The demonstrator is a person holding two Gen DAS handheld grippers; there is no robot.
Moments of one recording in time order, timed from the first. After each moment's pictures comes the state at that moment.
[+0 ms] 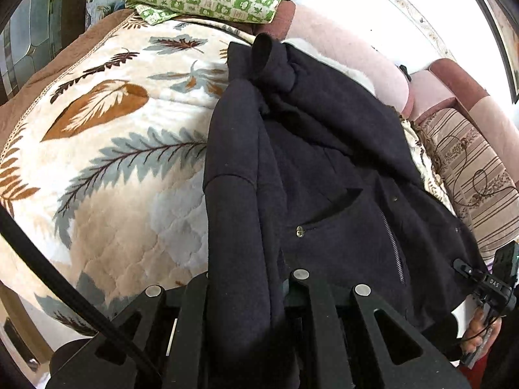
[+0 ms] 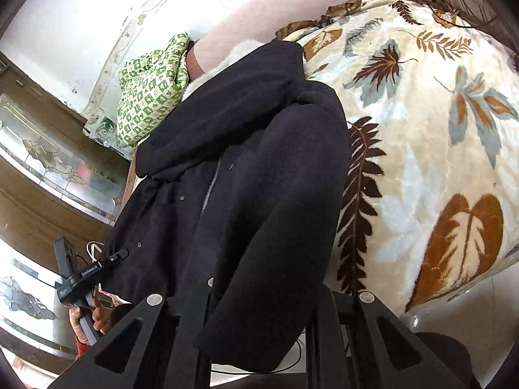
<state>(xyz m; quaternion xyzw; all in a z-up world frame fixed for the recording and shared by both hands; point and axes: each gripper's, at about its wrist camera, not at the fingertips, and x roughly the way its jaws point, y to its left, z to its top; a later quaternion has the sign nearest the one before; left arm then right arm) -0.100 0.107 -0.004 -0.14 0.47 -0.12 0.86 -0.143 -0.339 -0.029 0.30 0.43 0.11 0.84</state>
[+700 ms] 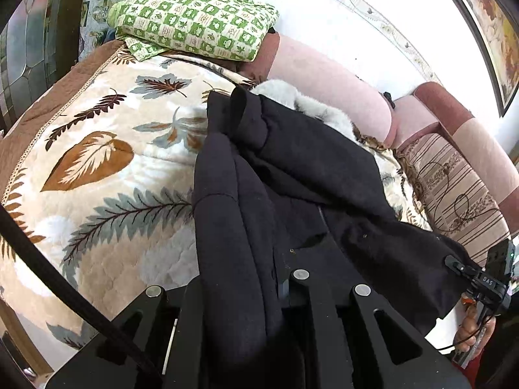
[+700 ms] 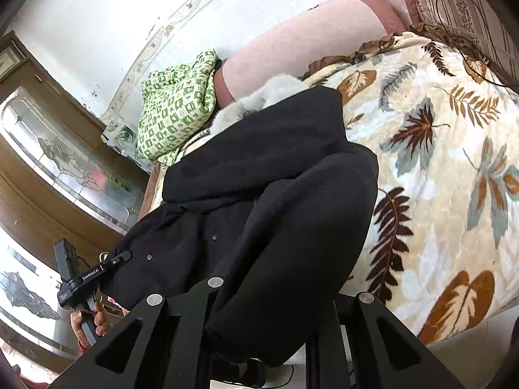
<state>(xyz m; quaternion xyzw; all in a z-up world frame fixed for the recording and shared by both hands) -0.078 0.102 0.058 -0.16 0.43 -0.13 0.88 -0.111 -0.334 0.038 0.28 0.39 0.14 0.87</state>
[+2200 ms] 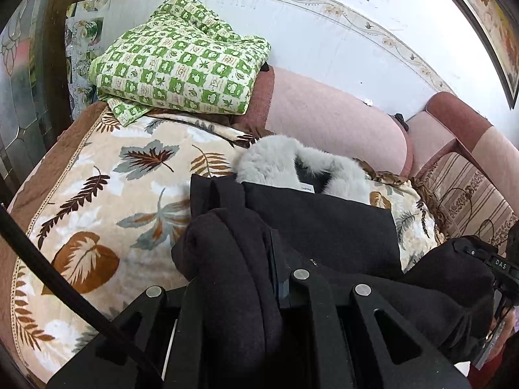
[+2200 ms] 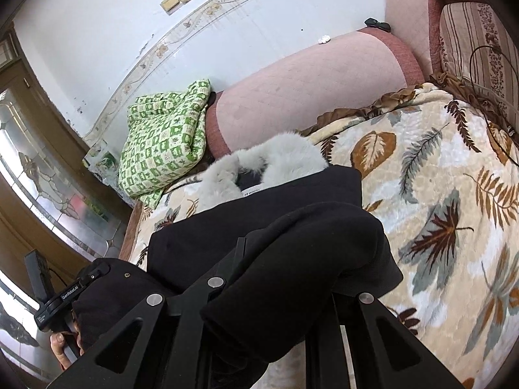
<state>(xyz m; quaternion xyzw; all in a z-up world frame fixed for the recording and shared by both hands) 0.040 0.056 0.109 -0.10 0.37 -0.10 0.92 0.025 -0.325 0.086 0.25 0.35 0.09 0.90</state>
